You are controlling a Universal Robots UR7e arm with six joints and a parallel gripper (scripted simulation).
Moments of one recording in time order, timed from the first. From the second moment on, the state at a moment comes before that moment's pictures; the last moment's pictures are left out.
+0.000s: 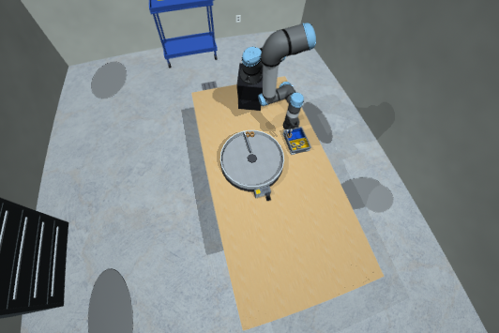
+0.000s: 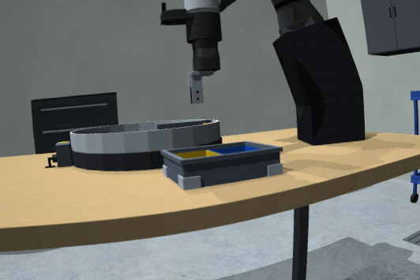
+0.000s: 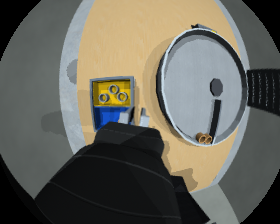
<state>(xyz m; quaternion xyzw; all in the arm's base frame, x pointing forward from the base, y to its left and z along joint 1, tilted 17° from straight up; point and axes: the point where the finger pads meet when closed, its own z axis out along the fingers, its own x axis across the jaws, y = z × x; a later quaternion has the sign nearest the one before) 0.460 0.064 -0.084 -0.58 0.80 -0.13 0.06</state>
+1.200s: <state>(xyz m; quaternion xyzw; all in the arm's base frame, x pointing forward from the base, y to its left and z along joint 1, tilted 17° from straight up) 0.353 -0.088 -0.096 -0.50 0.85 -0.12 0.07</state>
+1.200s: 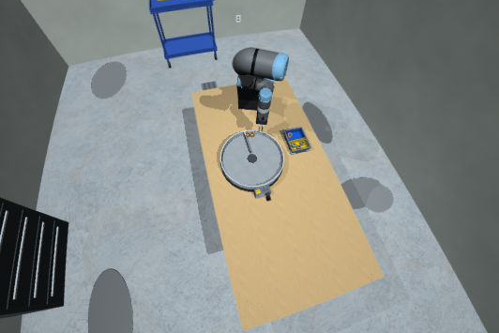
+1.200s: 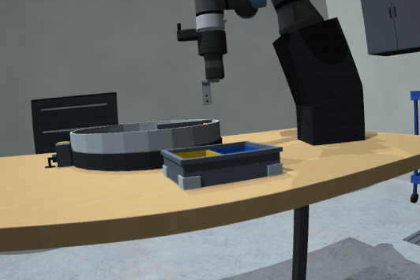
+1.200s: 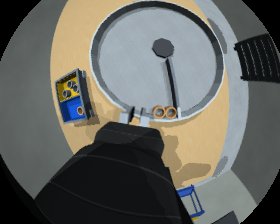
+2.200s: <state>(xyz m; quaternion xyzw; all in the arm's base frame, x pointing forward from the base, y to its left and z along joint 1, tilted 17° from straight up) 0.351 -0.090 -0.097 -0.50 0.85 -0.12 0.07</state>
